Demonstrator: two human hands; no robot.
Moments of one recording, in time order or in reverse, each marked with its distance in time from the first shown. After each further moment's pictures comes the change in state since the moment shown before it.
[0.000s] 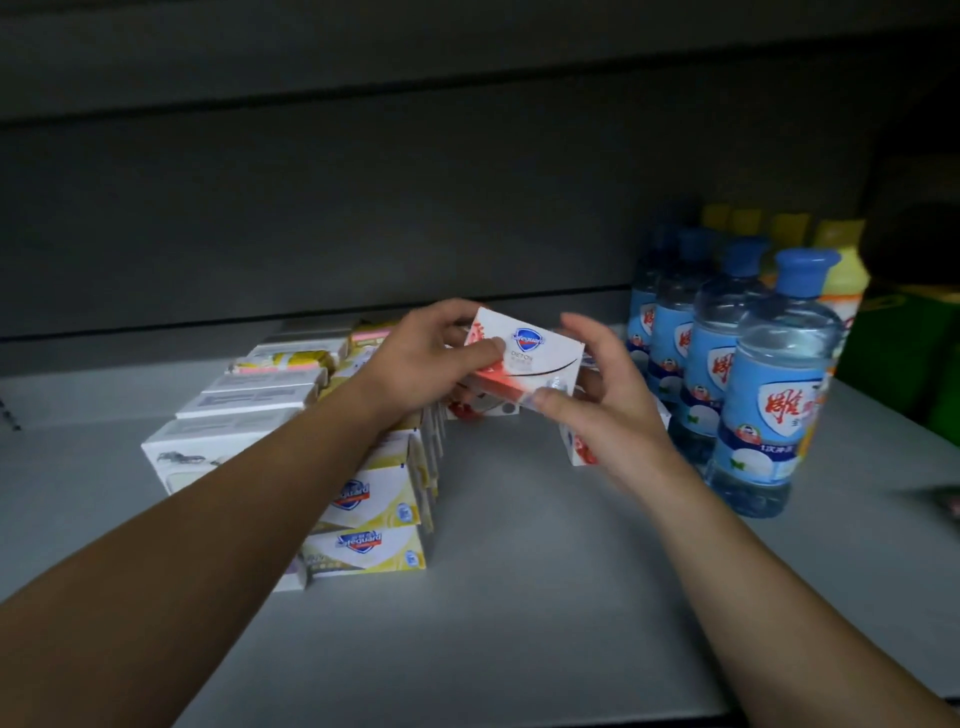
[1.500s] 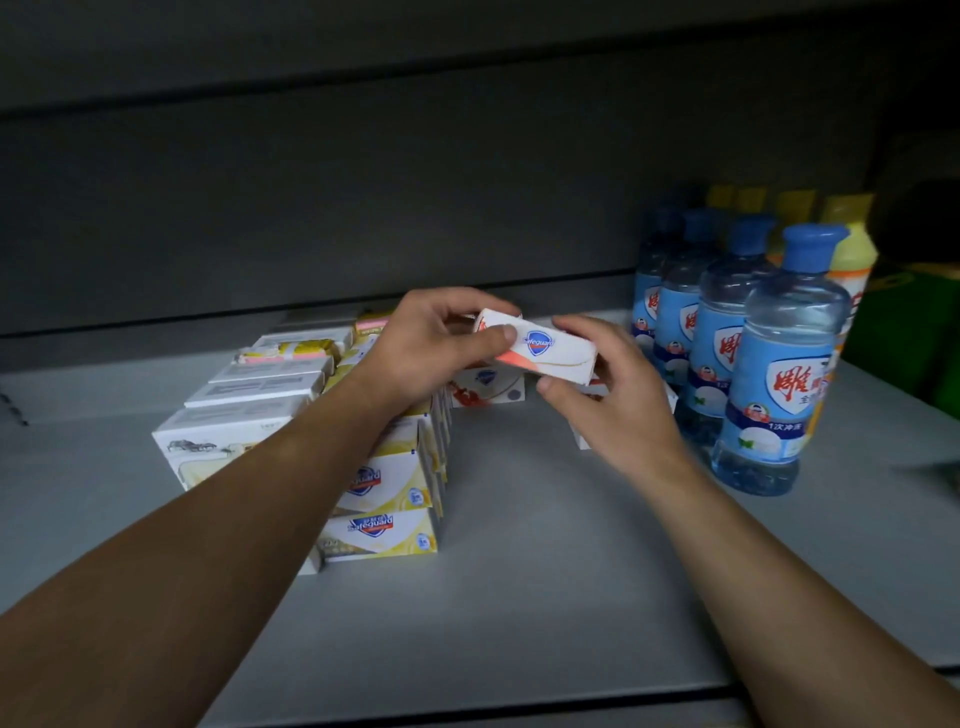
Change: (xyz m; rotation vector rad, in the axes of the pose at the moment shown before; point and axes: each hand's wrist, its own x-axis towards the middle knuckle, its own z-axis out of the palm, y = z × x) left_hand -0.015 0.009 -0.003 -0.060 -0.017 0.118; right_hand -0.010 0.000 0.001 -0.349 0.080 -0.241
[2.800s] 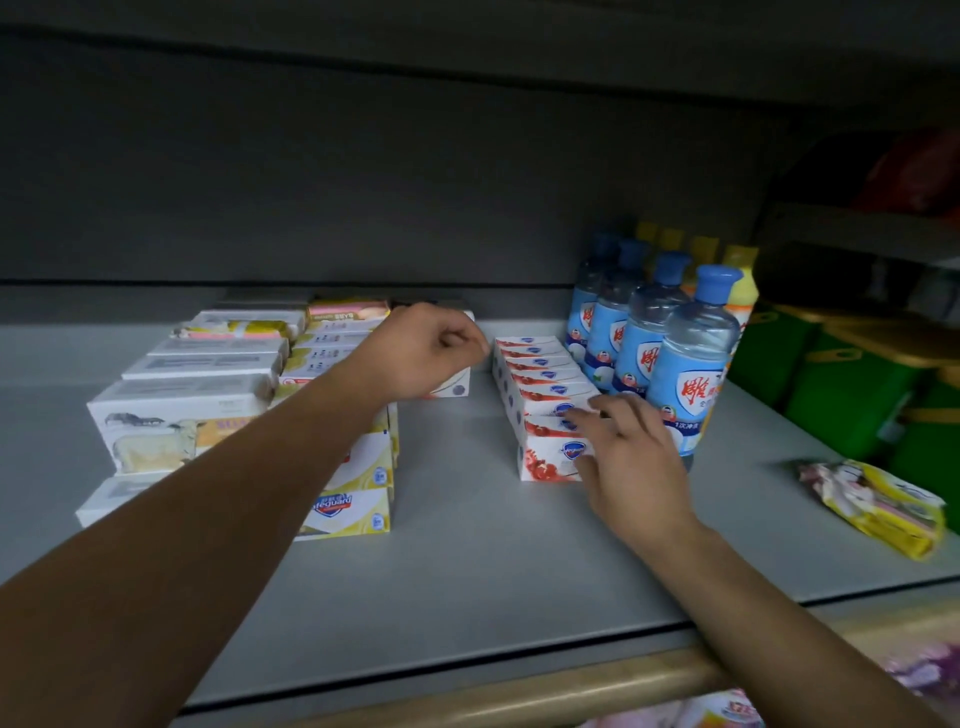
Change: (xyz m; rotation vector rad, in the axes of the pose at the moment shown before) left_hand 0.004 -0.009 0.011 0.400 -0.072 0.011; right_hand -0.062 -0.003 -0.055 -1.102 -0.239 0.098
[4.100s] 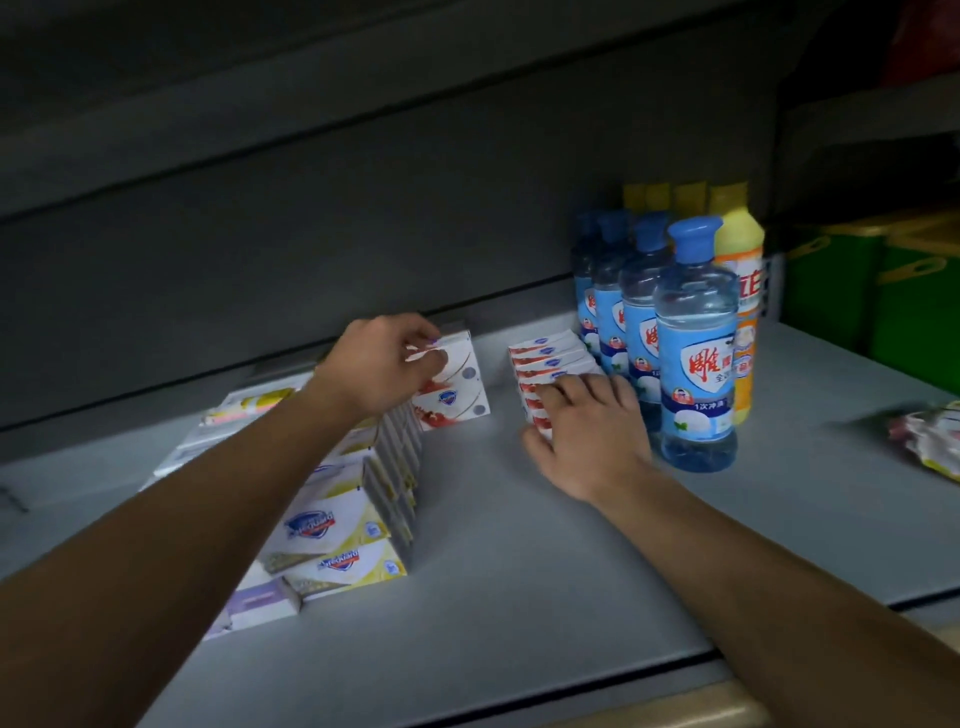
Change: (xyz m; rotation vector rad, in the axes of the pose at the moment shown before) left_hand 0.027 0.010 -0.019 0.548 0.018 -0.060; right_hand 0.060 -0.013 0.041 -0.017 -0.038 0.005
